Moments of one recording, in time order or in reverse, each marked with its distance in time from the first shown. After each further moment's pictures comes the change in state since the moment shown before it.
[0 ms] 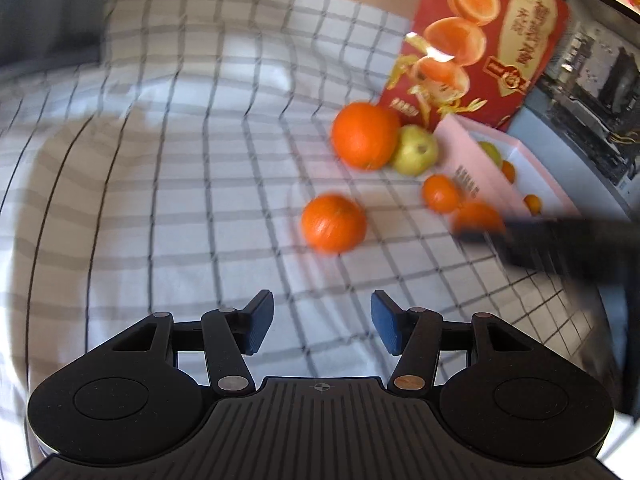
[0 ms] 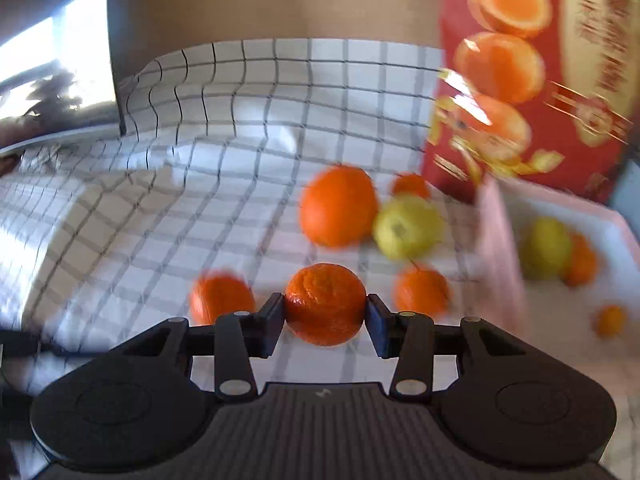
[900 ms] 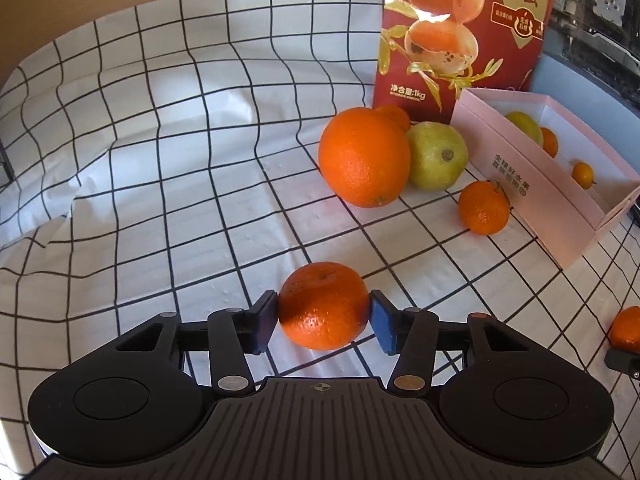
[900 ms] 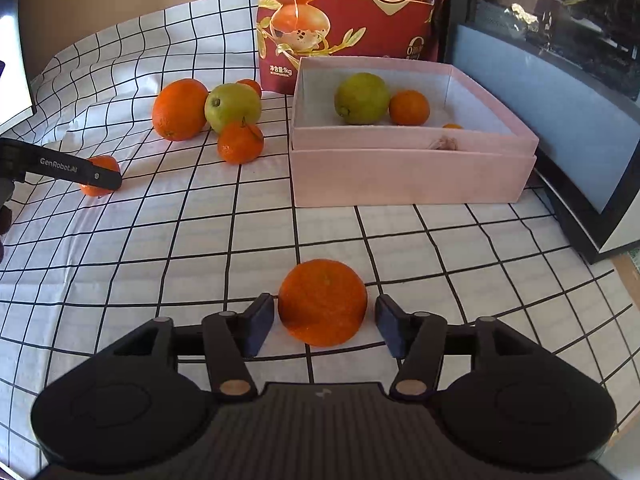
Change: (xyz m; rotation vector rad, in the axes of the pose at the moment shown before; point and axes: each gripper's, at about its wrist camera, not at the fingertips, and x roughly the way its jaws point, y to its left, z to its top) left arm 0.079 -0.022 0.051 0.228 0.042 0.123; right arm -0.052 -0.073 -0.117 0.221 0.052 -0.200
